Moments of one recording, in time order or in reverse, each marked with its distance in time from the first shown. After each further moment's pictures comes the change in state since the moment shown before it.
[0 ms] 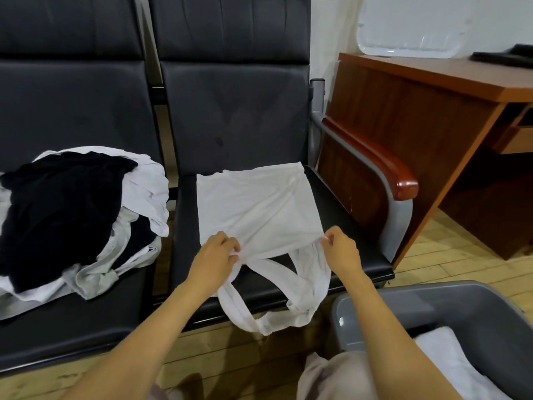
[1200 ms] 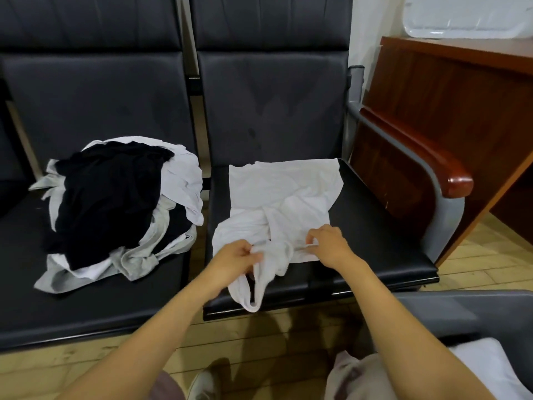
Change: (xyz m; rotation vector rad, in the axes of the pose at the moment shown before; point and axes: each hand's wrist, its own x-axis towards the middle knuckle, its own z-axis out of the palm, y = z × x) left_hand -0.031 -0.005 -0.034 -0.832 -0.194 -0.421; right_hand 0.013 -0.045 0.059 -0.359 -0.366 -0.298
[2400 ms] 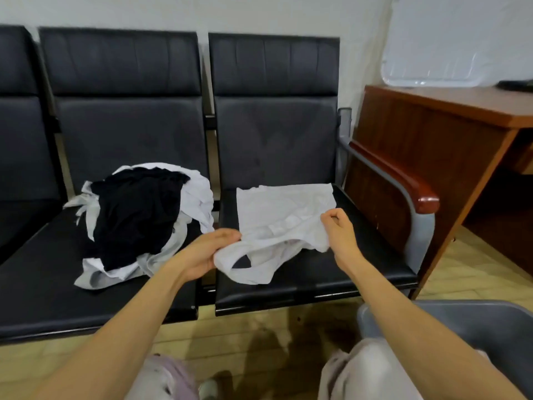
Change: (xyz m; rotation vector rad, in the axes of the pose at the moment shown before) left_hand -0.053 0.043 -0.063 -0.338 -0.050 -0.037; right_hand -0.066 -0.039 -0.059 1.136 0.498 0.017
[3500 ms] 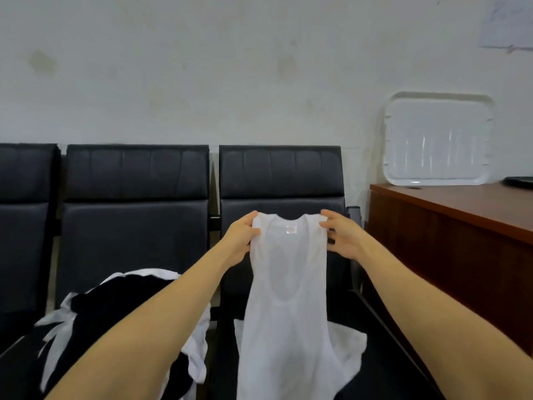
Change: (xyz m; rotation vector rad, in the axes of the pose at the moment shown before) left_hand 0.161 0.228 0.028 0.085 0.164 0.404; right_hand 0.217 -0.174 0.038 0.161 -0.322 0.088
